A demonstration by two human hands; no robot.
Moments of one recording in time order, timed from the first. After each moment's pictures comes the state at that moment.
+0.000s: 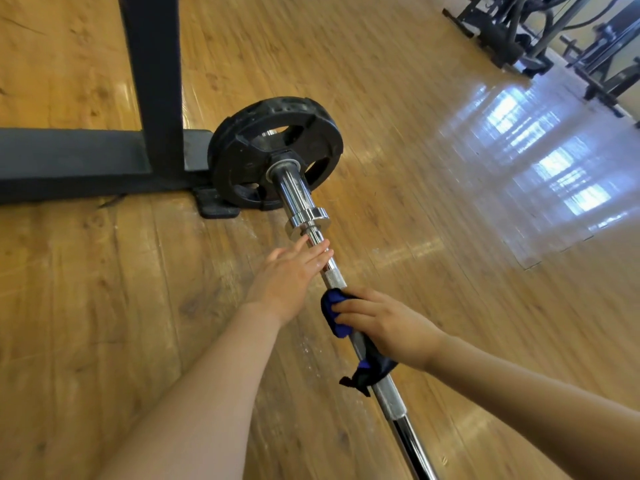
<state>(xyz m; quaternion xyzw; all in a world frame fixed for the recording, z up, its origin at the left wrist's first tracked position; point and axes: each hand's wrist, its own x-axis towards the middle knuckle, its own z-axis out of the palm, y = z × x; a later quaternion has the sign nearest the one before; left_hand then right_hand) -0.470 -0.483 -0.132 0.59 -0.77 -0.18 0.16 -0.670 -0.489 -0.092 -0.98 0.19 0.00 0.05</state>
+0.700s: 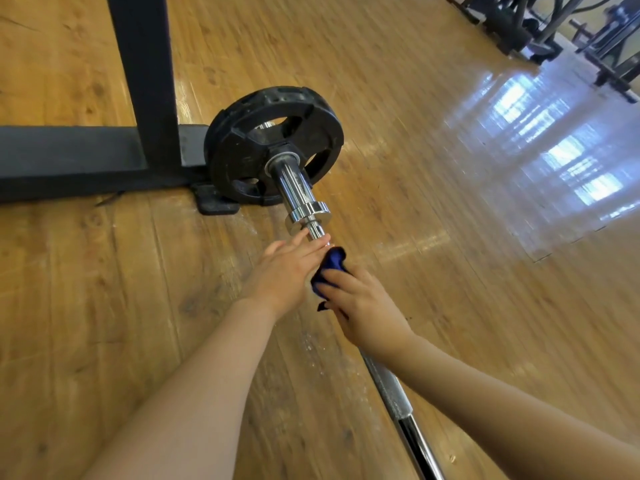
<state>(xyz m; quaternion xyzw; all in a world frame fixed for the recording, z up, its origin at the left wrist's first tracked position) -0.466 -0.487 -0.135 0.59 -0.76 -0.20 0.18 -0.634 -0.485 -0.118 -0.93 0.34 -0.13 -0.02</state>
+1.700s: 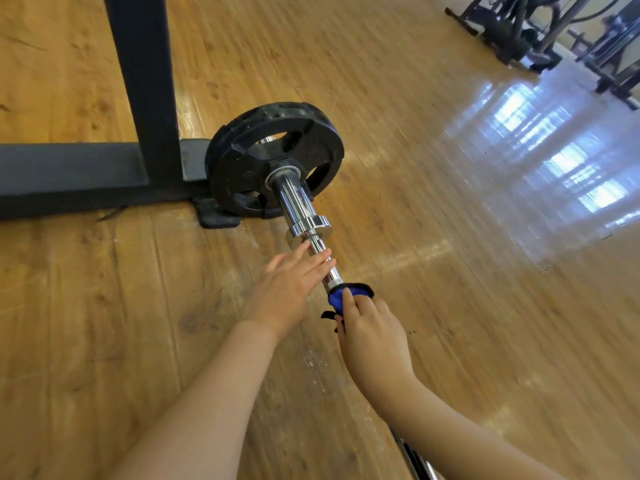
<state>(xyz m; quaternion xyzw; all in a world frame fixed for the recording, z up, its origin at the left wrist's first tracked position) -0.469 -0.485 -0.138 0.59 -0.77 -0.17 0.19 -0.618 -0.459 -0.117 -0.83 0.54 -0.01 -0.13</state>
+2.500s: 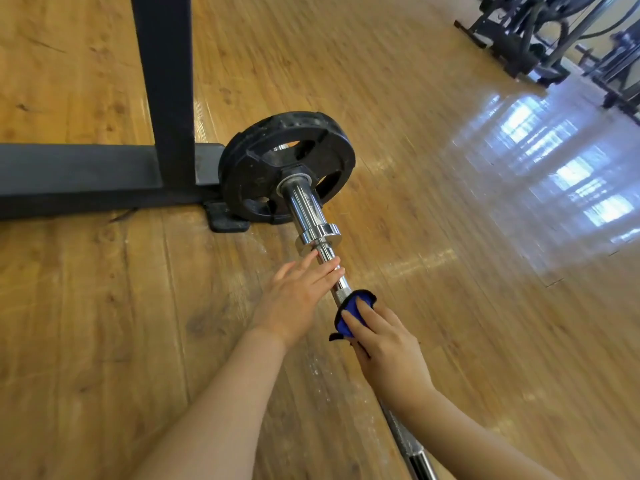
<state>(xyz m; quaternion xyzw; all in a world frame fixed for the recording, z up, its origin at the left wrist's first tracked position) -0.468 -0.485 -0.146 0.59 -0.77 -0.16 0.20 -0.642 -0.463 -0.121 -0.89 0.44 -0.11 -0.08</state>
